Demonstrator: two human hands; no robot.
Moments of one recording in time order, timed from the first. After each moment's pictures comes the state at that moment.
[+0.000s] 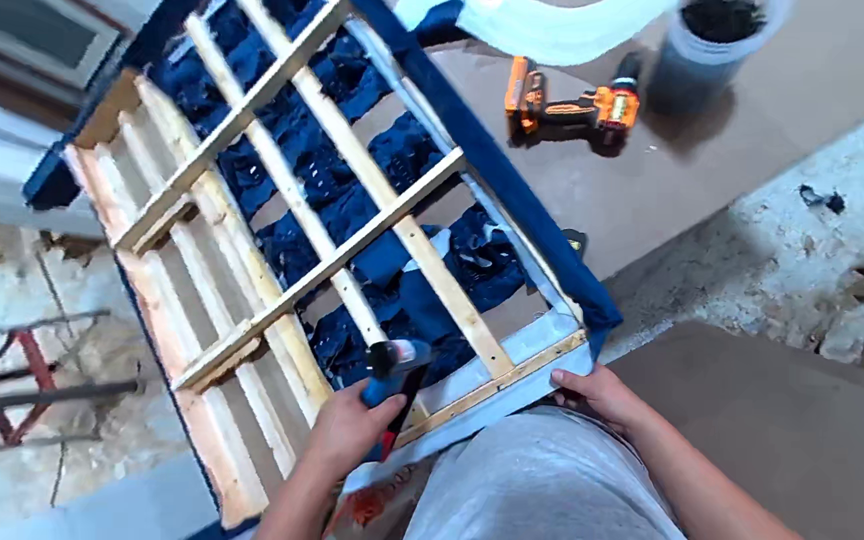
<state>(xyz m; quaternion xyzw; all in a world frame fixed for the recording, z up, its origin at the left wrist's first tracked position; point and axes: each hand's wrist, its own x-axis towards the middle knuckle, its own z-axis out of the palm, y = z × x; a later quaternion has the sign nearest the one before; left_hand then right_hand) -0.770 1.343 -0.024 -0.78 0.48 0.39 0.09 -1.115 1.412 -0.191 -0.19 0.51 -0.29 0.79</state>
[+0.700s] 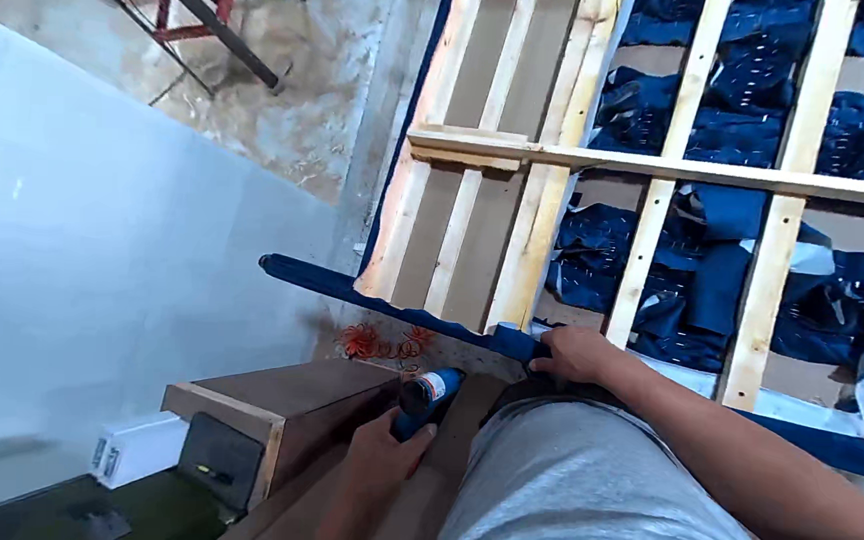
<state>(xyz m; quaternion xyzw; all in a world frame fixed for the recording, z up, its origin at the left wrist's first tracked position) -0.550 1.660 -0.020 -0.90 0.15 0.39 -0.12 -0.709 1.372 -0.154 -0.86 0.19 0.30 0.36</state>
